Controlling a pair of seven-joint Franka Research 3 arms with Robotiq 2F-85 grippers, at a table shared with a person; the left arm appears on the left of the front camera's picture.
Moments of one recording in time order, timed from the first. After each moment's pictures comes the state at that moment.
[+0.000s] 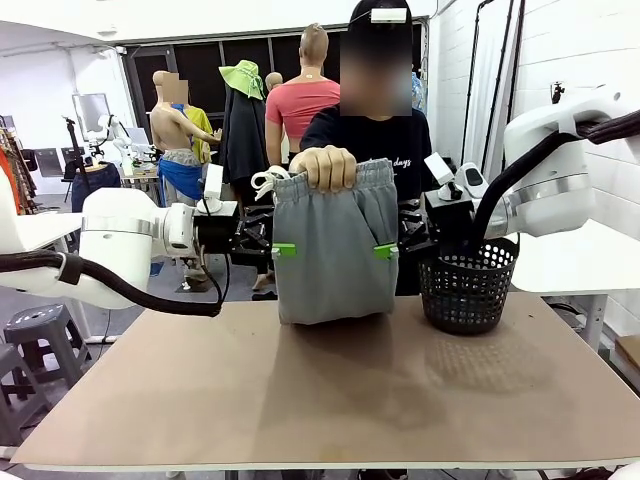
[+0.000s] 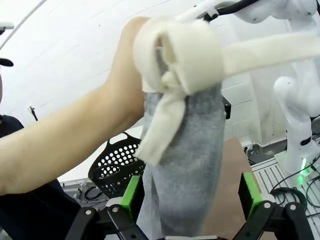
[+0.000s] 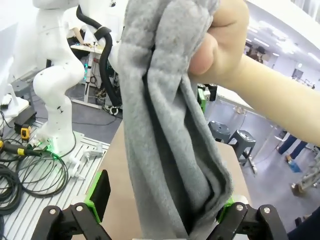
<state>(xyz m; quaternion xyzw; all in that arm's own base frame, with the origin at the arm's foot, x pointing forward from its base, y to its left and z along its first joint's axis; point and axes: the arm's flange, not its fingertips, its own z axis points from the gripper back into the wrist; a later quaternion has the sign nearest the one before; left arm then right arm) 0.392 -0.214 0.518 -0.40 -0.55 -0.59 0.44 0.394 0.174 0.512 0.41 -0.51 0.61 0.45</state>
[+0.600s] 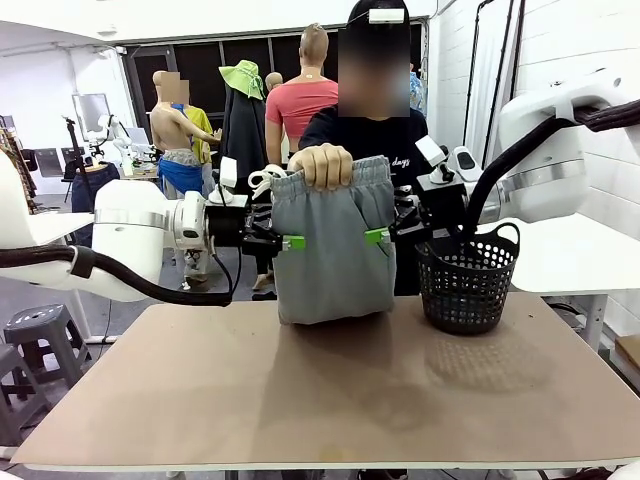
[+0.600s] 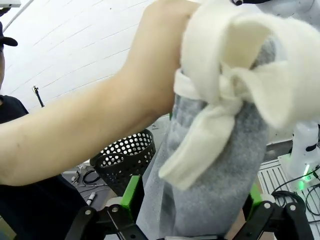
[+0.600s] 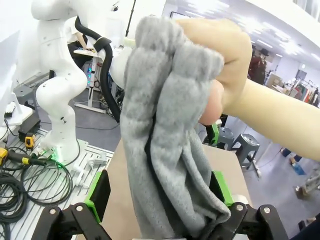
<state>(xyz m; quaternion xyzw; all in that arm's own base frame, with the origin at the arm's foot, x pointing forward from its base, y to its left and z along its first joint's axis) 0.400 -0.228 0.528 -0.39 -0.54 -0.57 0.48 0.391 0.186 0.541 0.42 -0.50 0.61 0.45</state>
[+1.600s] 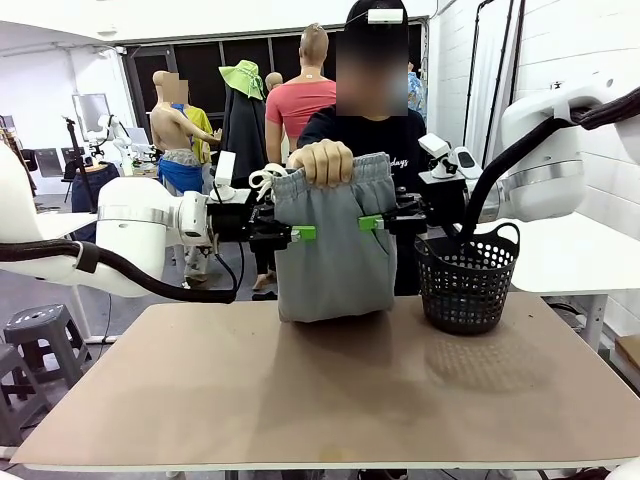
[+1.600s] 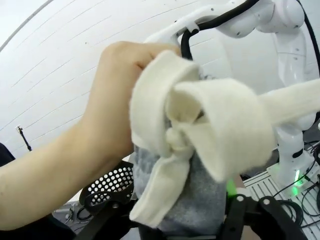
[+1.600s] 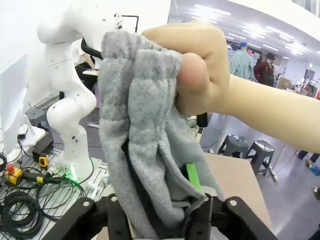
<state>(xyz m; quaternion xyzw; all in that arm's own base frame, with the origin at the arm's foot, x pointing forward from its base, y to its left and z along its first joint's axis) 0.394 -0.241 0.536 -0.43 -0.55 -0.60 0.39 0.406 0.182 0.538 0.48 -0.48 0.58 0.45</state>
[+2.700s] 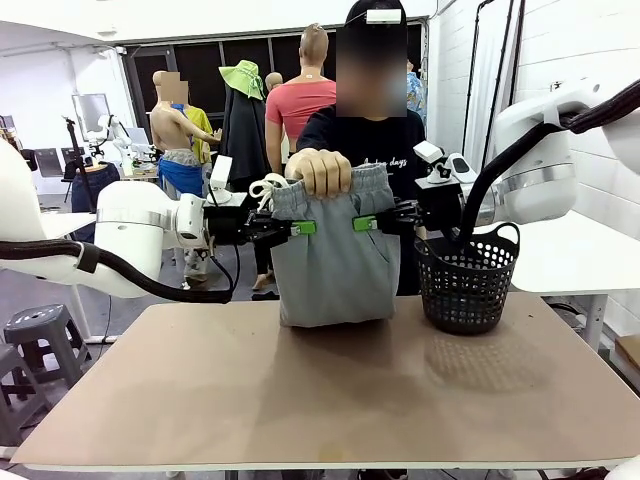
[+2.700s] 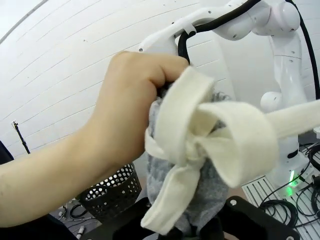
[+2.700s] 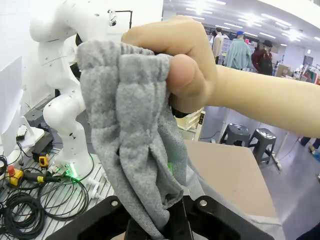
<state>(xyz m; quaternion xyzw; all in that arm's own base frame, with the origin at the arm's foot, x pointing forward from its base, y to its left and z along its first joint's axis) 0.403 -0.233 0.528 -0.44 -0.54 -0.60 0.39 0.418 0.184 0.528 0.48 -0.46 0.57 0.48</state>
